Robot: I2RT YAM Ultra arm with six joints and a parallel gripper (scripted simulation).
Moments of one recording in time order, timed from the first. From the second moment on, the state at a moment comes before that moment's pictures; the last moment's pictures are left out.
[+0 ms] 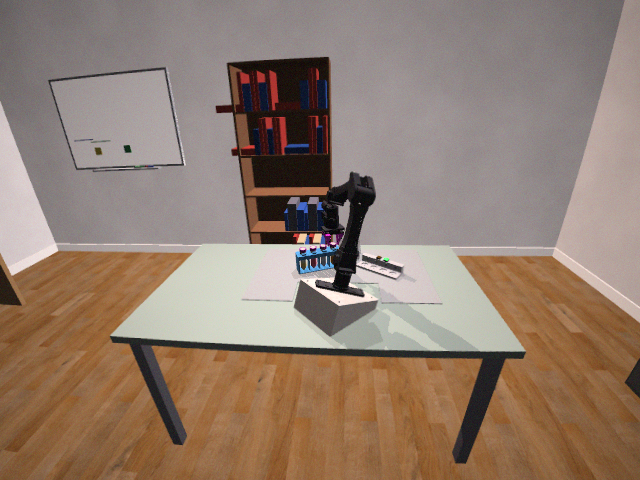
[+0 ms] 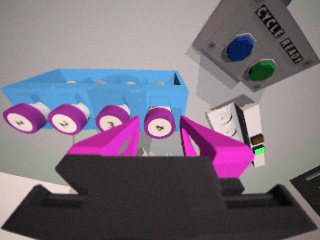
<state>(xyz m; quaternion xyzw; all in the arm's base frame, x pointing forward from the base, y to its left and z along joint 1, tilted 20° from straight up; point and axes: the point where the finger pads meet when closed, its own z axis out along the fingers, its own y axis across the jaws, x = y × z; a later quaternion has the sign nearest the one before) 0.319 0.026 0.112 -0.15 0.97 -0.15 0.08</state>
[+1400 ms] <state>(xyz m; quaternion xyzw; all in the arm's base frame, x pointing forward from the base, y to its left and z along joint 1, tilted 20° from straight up) 0.318 0.025 0.111 -0.77 0.61 -0.17 -0.05</state>
